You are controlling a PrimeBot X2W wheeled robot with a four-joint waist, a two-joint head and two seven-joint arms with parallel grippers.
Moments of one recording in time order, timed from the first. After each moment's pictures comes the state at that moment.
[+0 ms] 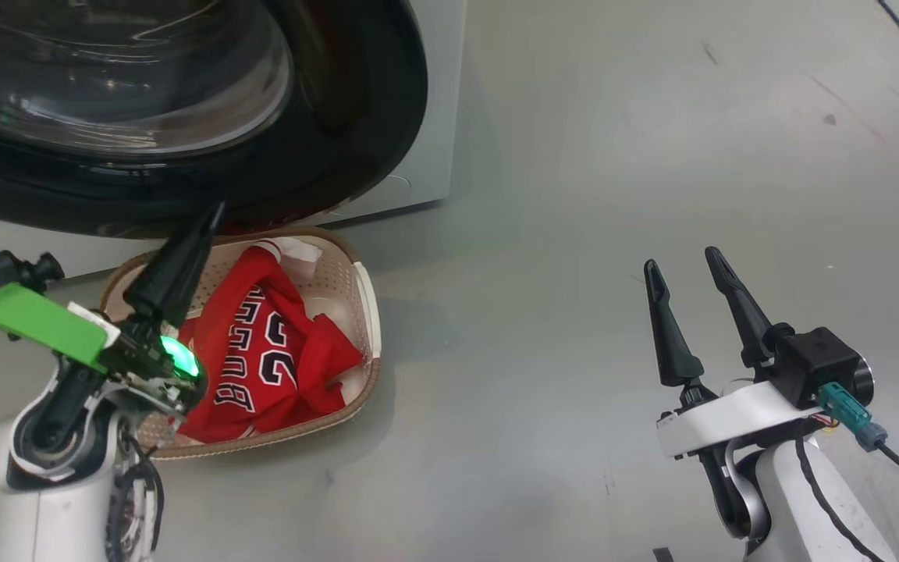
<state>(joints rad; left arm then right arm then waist) -0.39 0.03 0.08 0.15 -1.76 -0.12 0.60 -0.16 -0.07 0.23 0.14 0.28 0.02 -0.25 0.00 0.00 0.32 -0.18</state>
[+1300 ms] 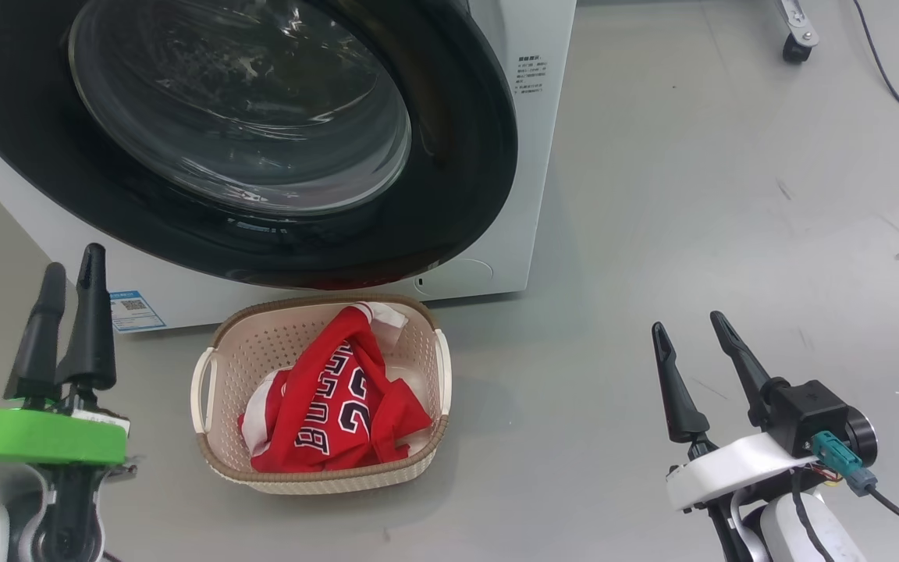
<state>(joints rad) -0.10 0.13 0.04 -0.14 -1.02 -0.12 0.04 -0.06 -0.07 0.21 0.18 0.25 0.02 -0.25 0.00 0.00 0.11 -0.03</state>
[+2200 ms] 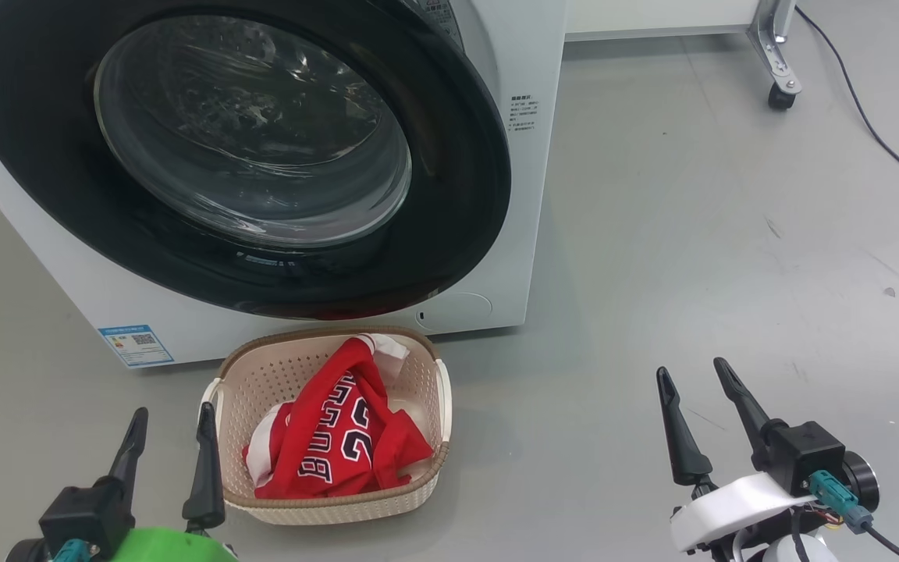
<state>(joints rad) 0.10 0.15 -0.17 0.01 -0.44 0.07 -0.18 0.03 -0.06 0.20 0.18 0.24 0.01 -0.25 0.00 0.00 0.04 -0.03</state>
